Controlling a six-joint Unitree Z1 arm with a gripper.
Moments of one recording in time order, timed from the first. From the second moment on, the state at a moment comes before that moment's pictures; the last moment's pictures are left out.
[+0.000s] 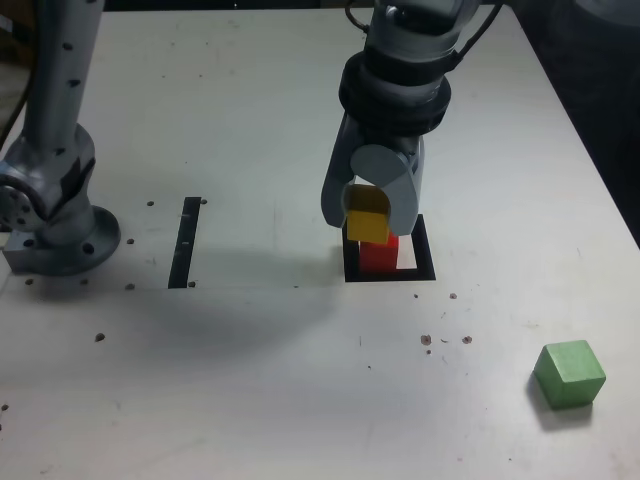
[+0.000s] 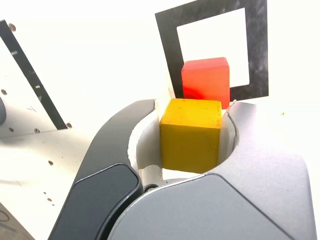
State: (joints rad) arm -0.22 2.04 -1.71 1.41 0.07 -0.03
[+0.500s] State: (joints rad) arm -0.20 2.05 -1.70 1.40 0.11 0.00
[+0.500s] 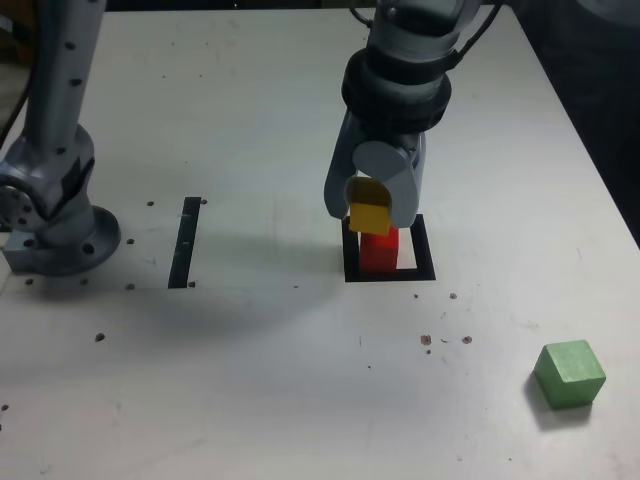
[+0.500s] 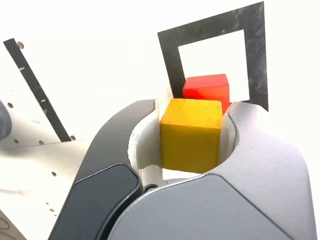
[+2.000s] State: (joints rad) arm -0.27 2.07 -1.95 1.56 0.14 -0.02
